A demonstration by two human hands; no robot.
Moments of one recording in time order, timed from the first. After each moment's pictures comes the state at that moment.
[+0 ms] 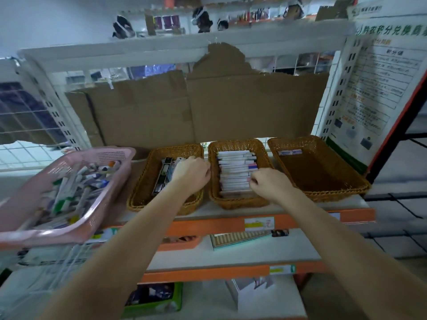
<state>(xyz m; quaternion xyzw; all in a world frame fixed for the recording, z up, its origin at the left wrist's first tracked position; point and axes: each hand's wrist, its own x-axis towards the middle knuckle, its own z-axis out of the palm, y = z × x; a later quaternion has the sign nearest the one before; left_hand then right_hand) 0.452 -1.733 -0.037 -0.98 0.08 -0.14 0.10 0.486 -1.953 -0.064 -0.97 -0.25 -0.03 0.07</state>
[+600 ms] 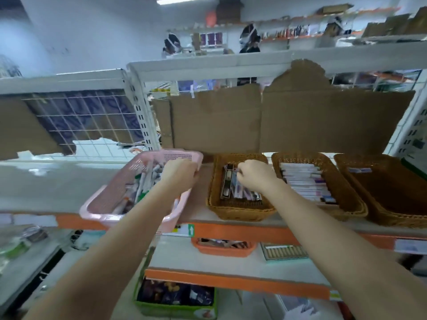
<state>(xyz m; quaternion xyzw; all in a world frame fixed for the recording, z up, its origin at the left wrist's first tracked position) 0.375 -1.532 -0.005 -0.98 -0.04 -0.14 0.13 0.443 -1.735 -0.007 -0.95 -0.31 -0.04 0.06</state>
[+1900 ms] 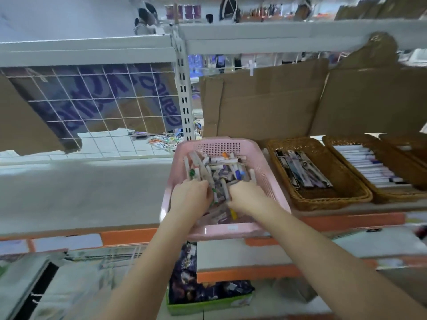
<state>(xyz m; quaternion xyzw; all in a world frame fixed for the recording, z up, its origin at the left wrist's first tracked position) 0.313 -1.343 -0.059 -0.99 0.01 -0.12 0.00 0.357 -1.482 -0.057 -0.97 -0.21 0.10 -0.02</state>
